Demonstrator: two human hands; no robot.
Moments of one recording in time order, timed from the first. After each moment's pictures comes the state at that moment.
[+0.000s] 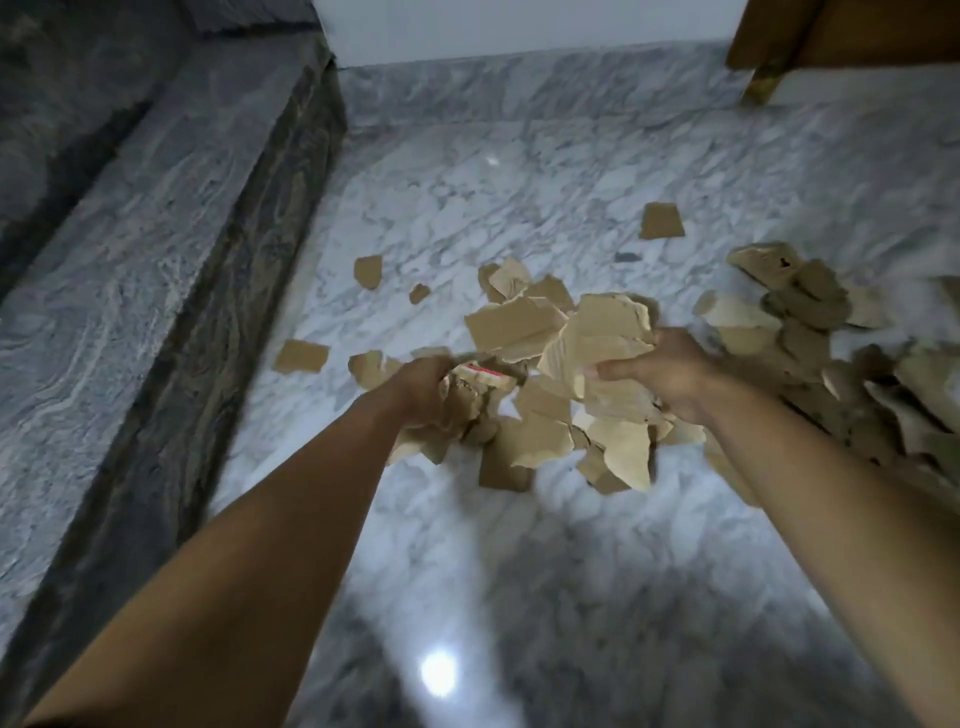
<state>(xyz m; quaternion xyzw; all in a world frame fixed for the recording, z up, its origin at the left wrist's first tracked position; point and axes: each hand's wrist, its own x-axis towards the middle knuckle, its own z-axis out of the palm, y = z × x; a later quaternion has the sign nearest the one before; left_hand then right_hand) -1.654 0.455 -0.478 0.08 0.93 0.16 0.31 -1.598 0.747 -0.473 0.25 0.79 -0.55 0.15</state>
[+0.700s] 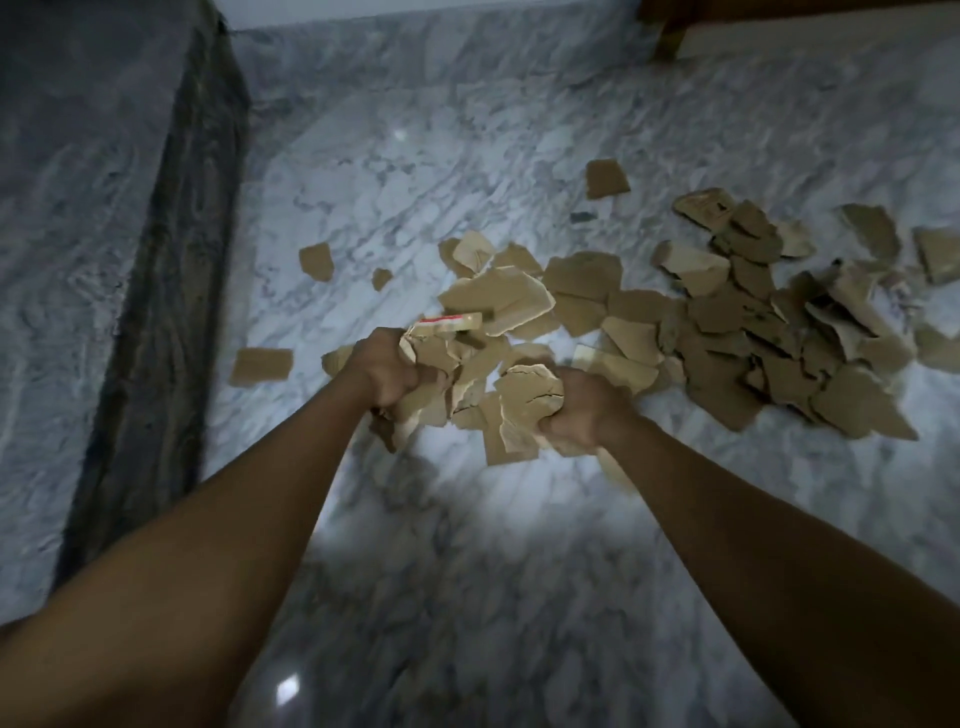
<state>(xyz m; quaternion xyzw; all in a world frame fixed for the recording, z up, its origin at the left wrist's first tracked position) -1.680 0.413 -0.486 0.08 0.92 0.27 0.27 -1.564 0.657 -0.568 0.17 0.92 -0.28 0.22</state>
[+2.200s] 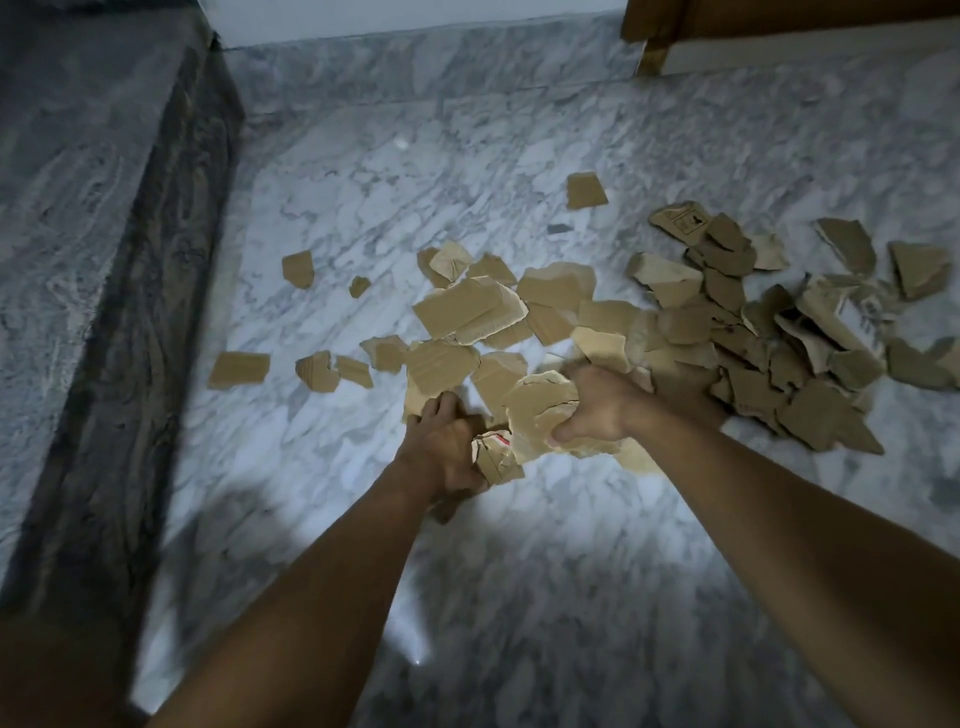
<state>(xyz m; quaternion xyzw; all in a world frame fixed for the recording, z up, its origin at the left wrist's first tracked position) -1.577 0.481 -0.532 0.28 0.92 0.03 0.26 -1.547 0.711 -0.499 0.11 0.93 -0.24 0.26</state>
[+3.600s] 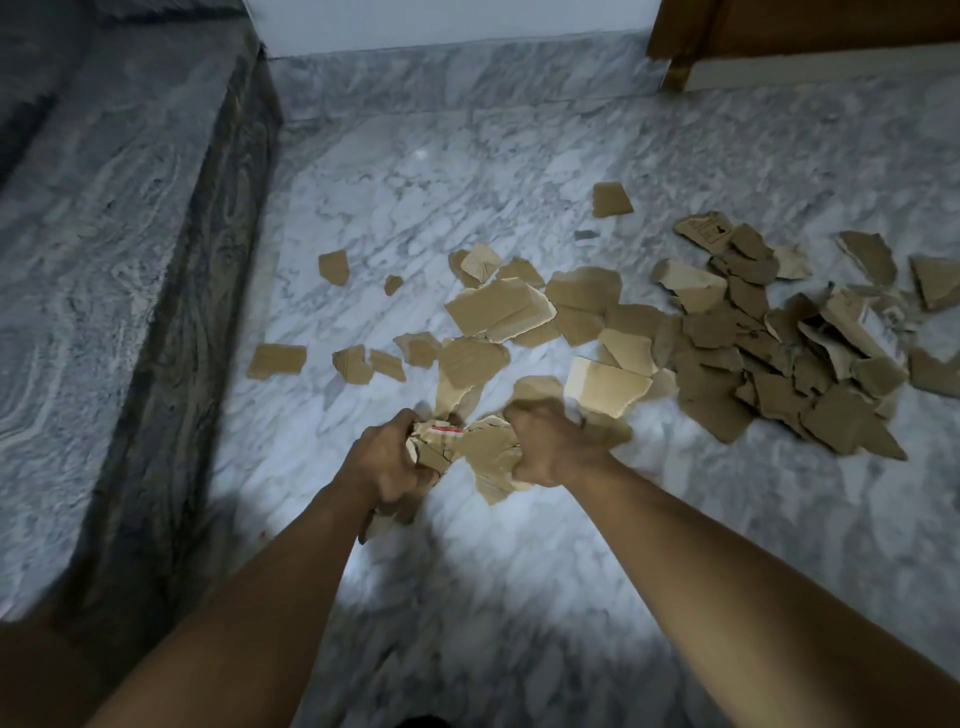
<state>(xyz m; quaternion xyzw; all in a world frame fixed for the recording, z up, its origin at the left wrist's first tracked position) -1.580 0.371 -0.522 0.11 0.93 0.22 0.26 -1.535 0.606 -0.517 0.00 0.96 -0.14 0.24</state>
